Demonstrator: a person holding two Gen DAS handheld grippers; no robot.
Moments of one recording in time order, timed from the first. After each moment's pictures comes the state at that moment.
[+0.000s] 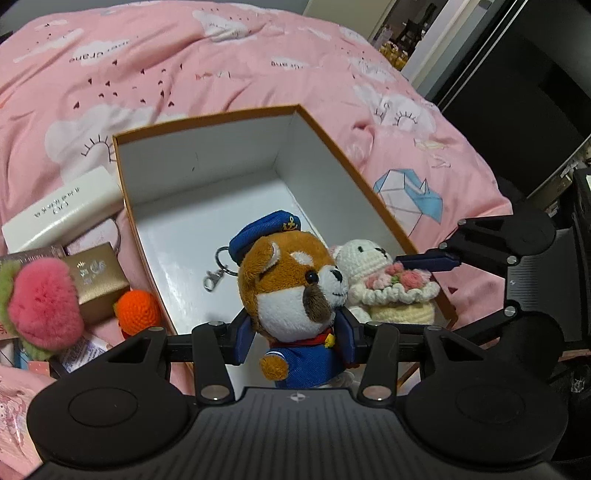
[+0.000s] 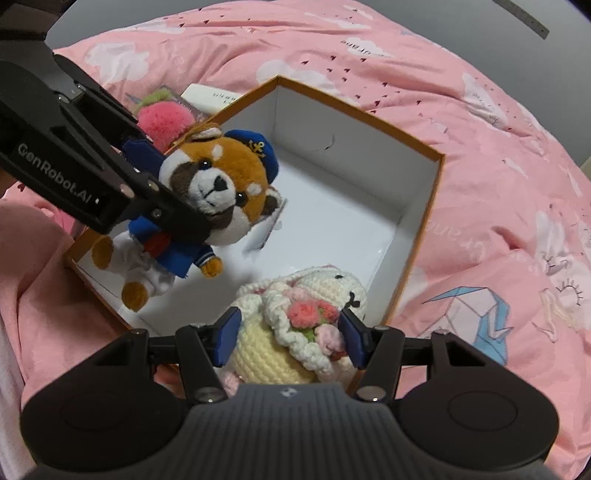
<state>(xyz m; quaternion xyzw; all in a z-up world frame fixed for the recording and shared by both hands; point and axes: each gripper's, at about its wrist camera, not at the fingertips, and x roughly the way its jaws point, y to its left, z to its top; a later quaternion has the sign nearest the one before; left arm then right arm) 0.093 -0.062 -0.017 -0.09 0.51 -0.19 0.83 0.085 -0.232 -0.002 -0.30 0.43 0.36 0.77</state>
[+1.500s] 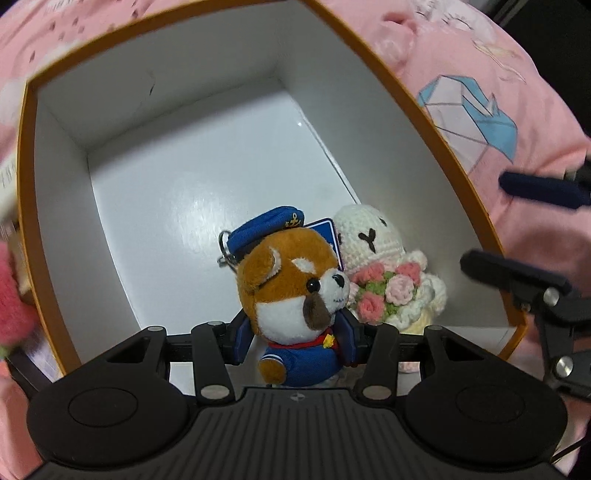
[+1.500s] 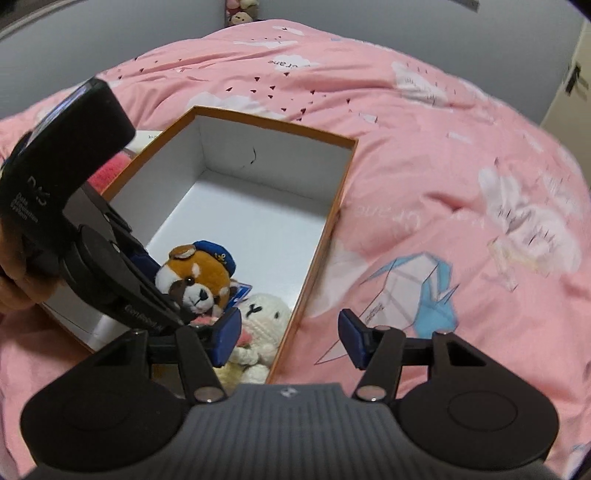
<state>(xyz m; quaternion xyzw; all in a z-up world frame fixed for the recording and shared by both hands) 0.141 -0.133 -0.086 -0.04 0.63 -0.13 0.76 0.117 -0.293 0.004 -0.19 0.43 0.31 0.83</state>
